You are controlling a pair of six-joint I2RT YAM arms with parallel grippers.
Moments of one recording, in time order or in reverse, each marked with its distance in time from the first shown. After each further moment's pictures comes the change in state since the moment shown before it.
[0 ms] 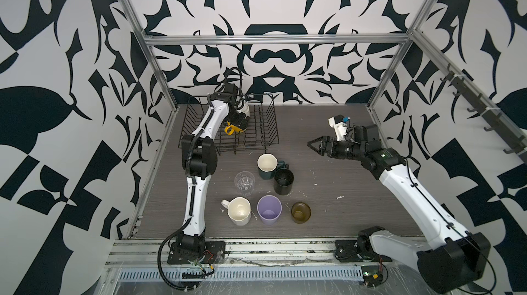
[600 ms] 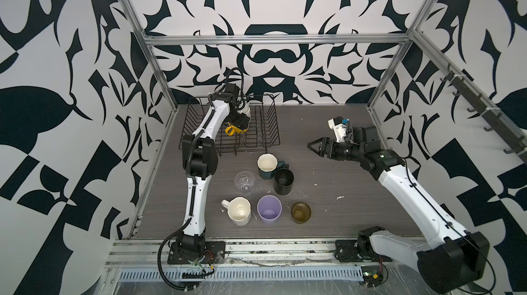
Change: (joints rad) left arm -0.006 -0.001 0.015 -0.039 -0.011 0.019; right arm 0.000 -0.001 -0.021 0.008 0.000 0.001
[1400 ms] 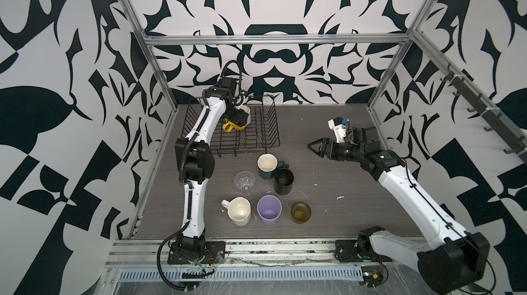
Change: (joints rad) left arm 0.000 -0.110 -0.010 -0.061 0.007 0.016; right arm 0.000 -0.005 -0.010 0.007 -0.005 0.004
